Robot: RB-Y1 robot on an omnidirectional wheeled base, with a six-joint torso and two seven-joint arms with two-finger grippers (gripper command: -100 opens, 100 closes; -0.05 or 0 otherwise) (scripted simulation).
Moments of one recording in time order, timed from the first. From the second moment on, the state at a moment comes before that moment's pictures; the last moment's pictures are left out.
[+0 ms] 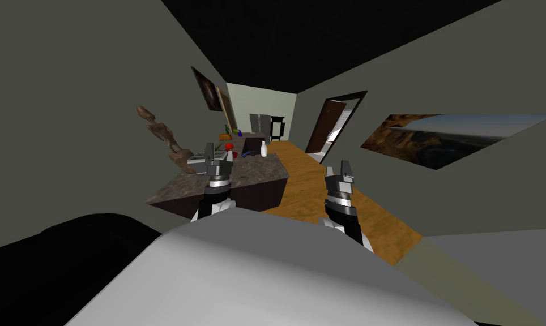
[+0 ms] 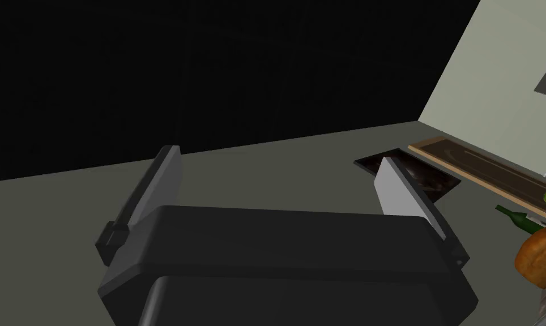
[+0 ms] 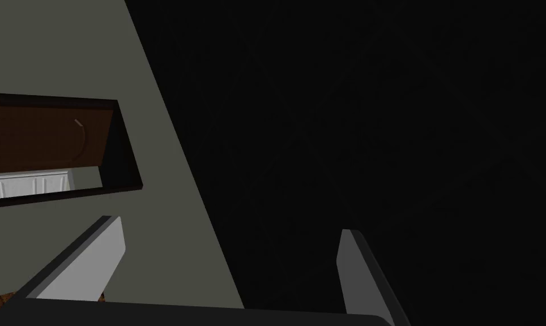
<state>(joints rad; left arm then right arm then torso) 0.55 0.00 -0.01 -2.38 0.07 -0.56 -0.02 0.52 -0.03 0.04 -2.35 0.10 -0.38 0.00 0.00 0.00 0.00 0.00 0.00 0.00</state>
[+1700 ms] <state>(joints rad) 0.41 0.40 0.24 -2.18 0.23 -0.15 0.04 0.52 -0.03 0.04 -2.35 0.10 -0.38 0.00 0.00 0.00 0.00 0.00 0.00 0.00</state>
